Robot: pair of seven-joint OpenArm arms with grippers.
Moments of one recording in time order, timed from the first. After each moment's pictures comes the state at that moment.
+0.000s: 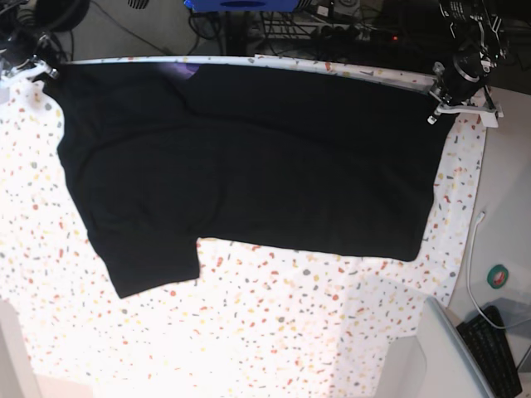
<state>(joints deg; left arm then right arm) 20.3 -10.6 -35.8 75.3 -44.9 -8.6 36.8 -20.0 5.1 51.6 74.7 37.7 33.9 -59.1</state>
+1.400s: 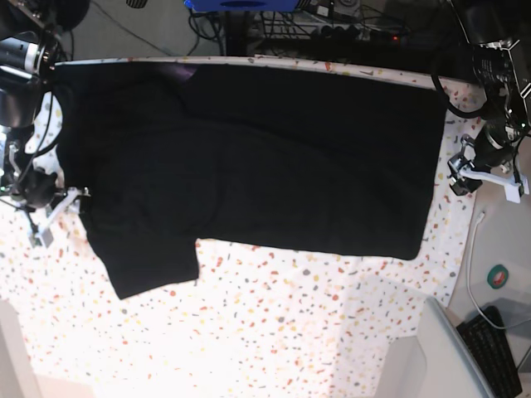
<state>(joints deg) 7.6 -20.6 -29.0 74.4 -35.6 -7.9 36.4 15.3 16.9 20.5 44.5 6.1 33.6 -35.6</state>
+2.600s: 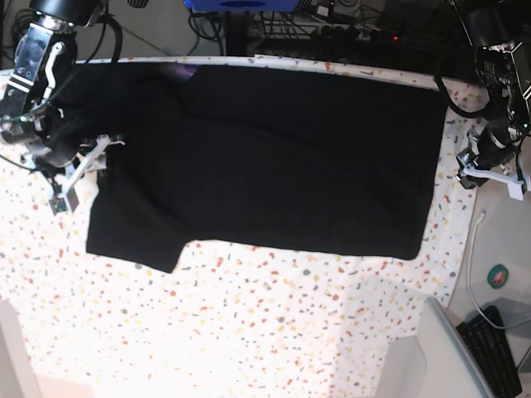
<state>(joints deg) 7.3 -21.5 -29.3 72.5 -35.4 -7.8 36.2 -7.2 -0.7 26.7 95.2 5.5 34.5 -56.0</state>
